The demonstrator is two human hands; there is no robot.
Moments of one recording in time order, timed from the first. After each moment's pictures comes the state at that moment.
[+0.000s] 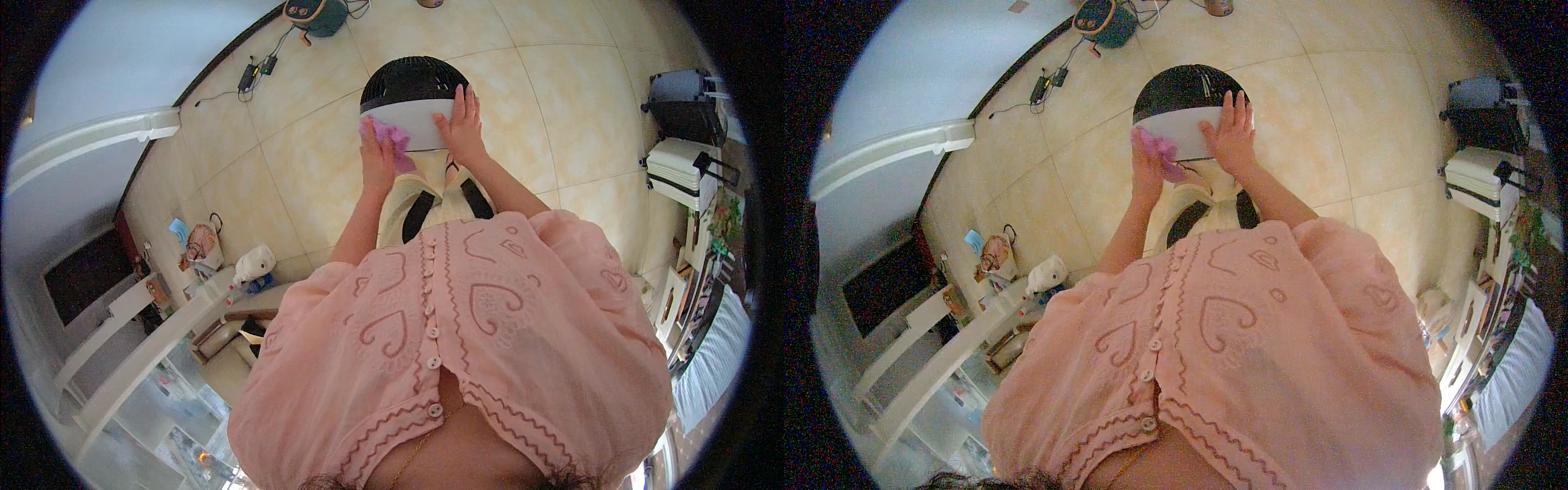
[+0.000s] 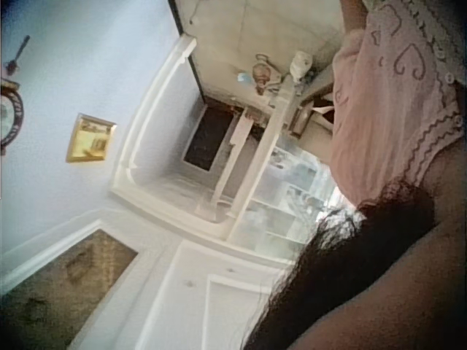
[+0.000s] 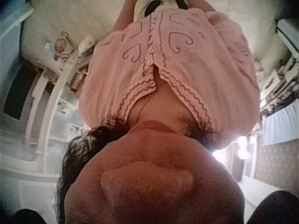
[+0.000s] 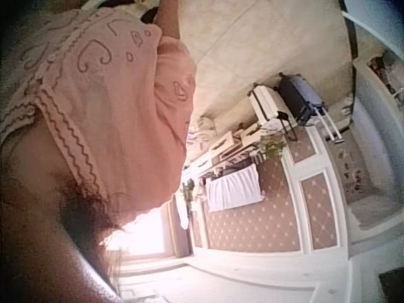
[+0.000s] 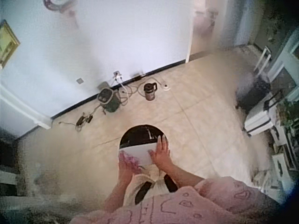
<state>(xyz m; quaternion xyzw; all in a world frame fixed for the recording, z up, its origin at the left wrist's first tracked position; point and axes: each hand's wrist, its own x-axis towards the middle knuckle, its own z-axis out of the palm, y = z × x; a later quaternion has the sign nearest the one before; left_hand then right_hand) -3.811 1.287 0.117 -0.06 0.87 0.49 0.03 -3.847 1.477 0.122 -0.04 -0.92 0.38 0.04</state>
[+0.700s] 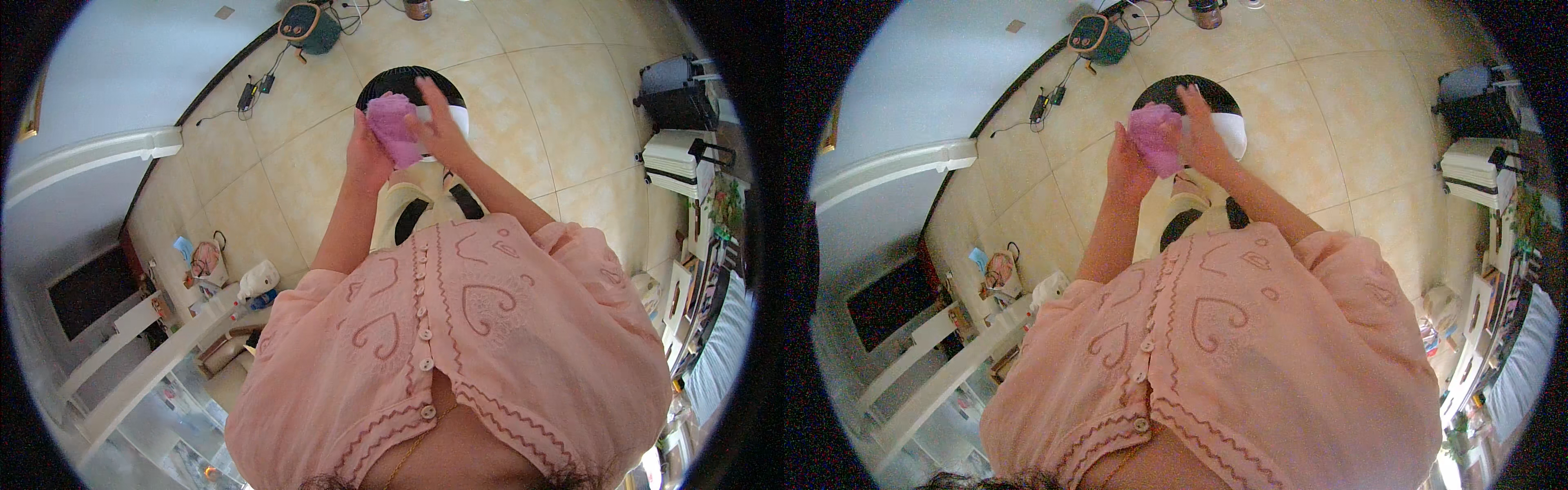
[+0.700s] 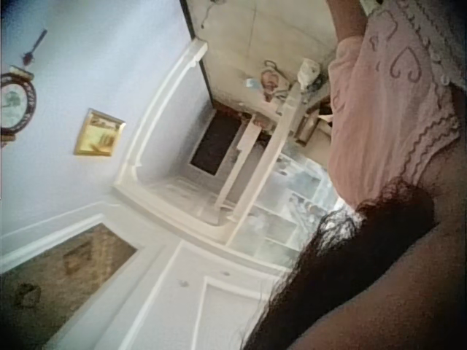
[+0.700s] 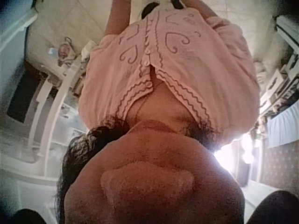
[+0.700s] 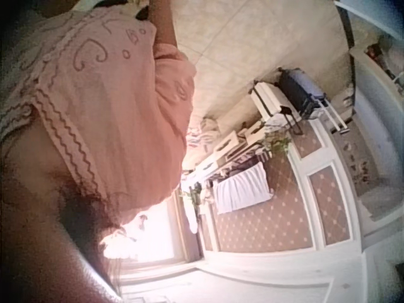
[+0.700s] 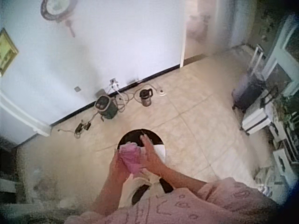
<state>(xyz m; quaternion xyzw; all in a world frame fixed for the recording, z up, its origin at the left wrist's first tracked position) -3.854 1.327 0.241 -0.10 0.27 0.93 0.21 -3.855 1.463 0.207 0.09 -0.81 0.58 0.08</state>
